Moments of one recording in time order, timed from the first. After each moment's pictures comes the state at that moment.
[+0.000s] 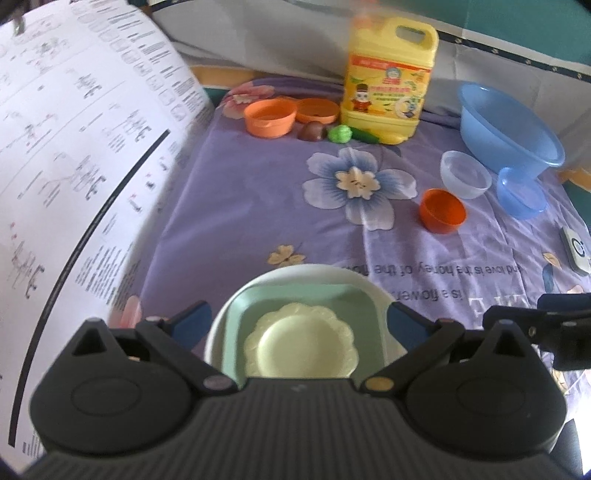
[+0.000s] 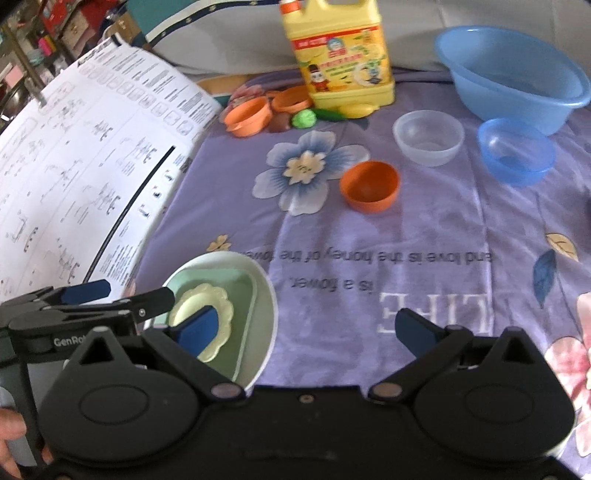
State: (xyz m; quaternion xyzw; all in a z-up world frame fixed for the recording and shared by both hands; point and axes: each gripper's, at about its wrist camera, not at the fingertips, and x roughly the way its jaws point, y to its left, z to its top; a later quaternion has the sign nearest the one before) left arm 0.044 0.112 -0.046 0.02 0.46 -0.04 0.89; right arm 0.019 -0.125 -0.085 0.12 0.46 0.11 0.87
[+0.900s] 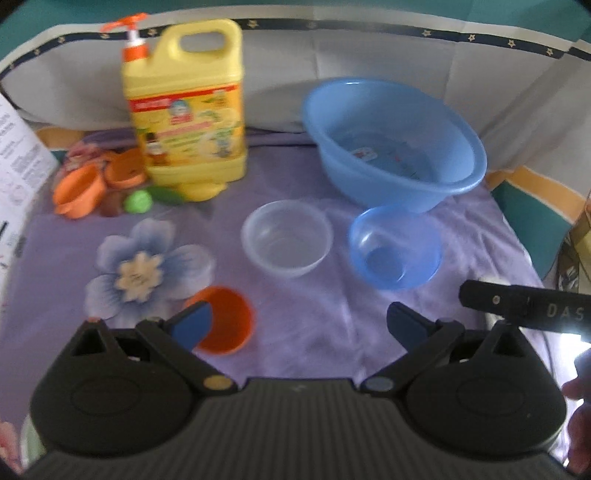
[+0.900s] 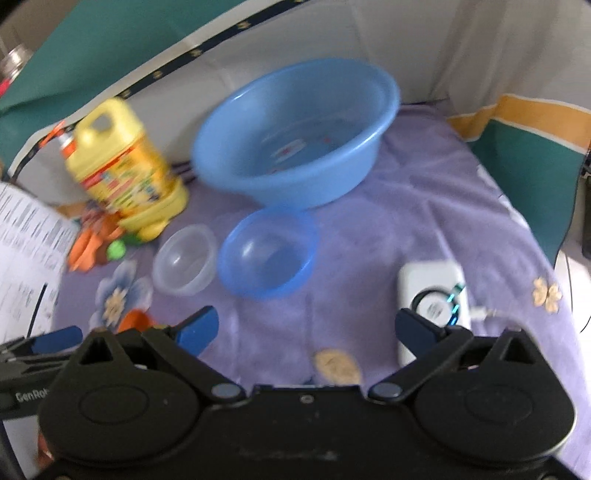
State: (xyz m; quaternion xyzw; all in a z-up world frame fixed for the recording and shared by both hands) left arm 0.161 -0.132 -0.053 0.03 0.46 -0.14 0.88; right arm 0.075 -0.364 -0.093 0.20 0.41 -0.07 0.88
